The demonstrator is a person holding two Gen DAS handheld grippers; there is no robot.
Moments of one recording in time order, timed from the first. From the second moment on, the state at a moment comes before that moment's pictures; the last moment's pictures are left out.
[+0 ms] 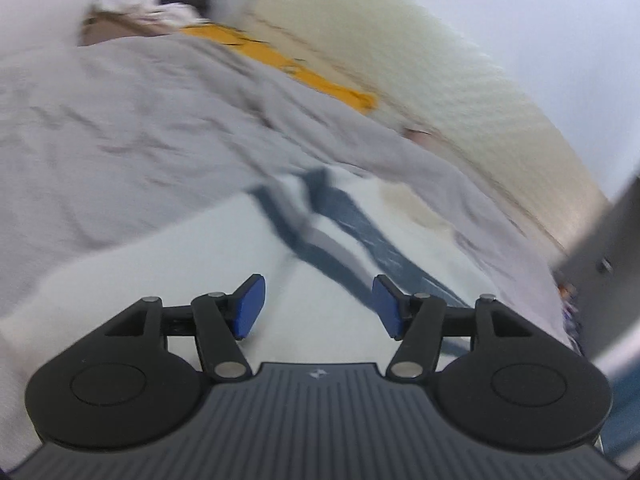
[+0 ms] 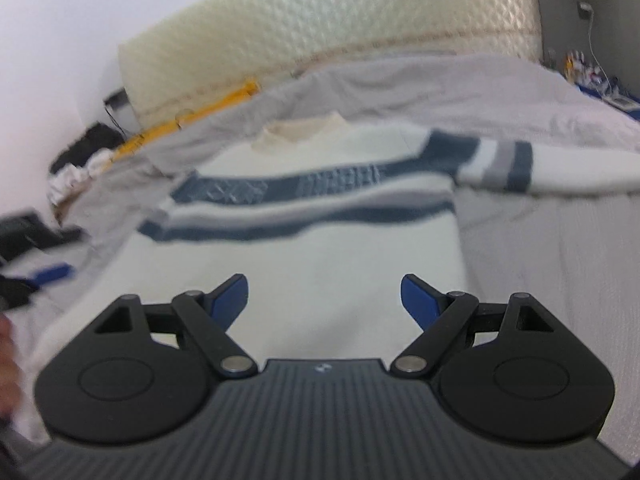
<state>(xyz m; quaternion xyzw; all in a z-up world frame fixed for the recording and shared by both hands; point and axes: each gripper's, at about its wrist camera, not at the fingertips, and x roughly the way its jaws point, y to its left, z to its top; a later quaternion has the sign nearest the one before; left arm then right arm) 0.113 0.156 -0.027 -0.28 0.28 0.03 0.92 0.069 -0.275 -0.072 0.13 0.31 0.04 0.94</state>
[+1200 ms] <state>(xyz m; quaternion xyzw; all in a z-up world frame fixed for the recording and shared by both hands) 0.105 0.295 -0.083 -0.32 0.43 0.26 0.80 0.095 -0.246 -0.124 0.16 0.39 0.09 0.90</state>
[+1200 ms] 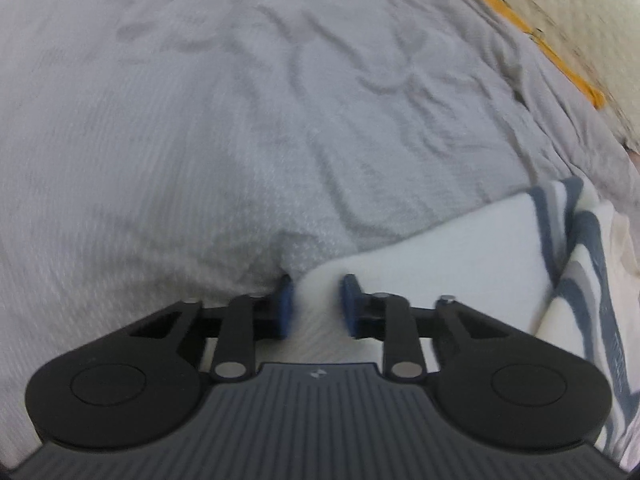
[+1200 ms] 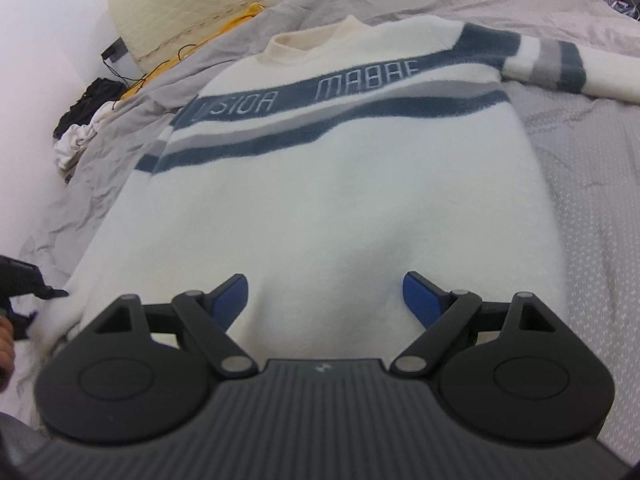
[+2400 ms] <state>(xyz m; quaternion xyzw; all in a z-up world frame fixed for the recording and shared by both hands) 0.378 0.456 0.039 -0.10 0.30 0.35 0.88 0.173 -0.231 -0.142 0.11 0.34 0.08 0.93</state>
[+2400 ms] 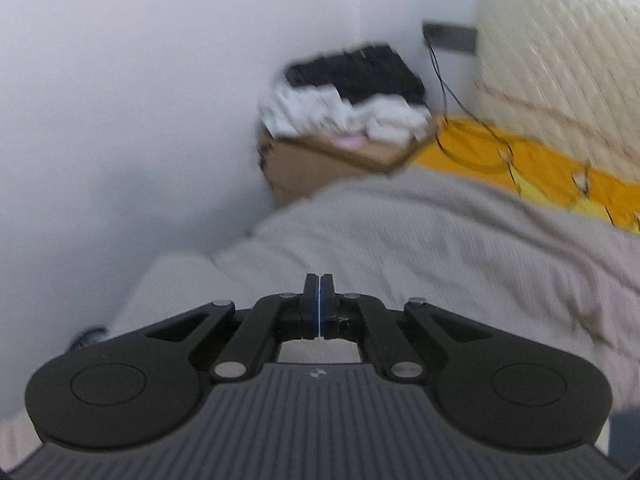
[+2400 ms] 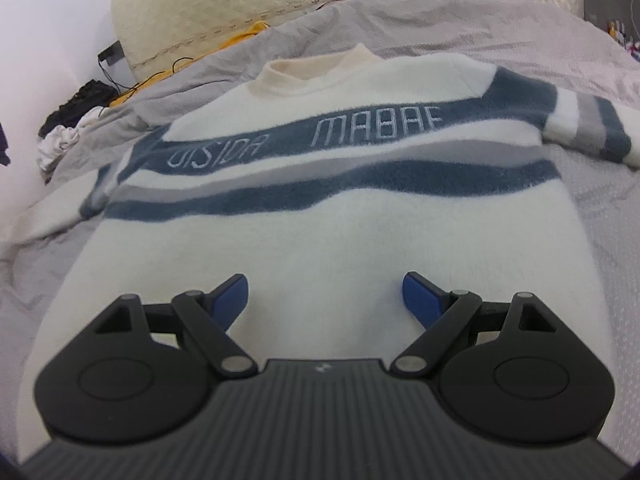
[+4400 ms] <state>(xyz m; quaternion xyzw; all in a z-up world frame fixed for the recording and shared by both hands) 0.061 0.136 -0.061 -0.31 0.51 0.00 0.80 0.029 -0.347 -0.113 0.37 0.41 0.03 0.83</state>
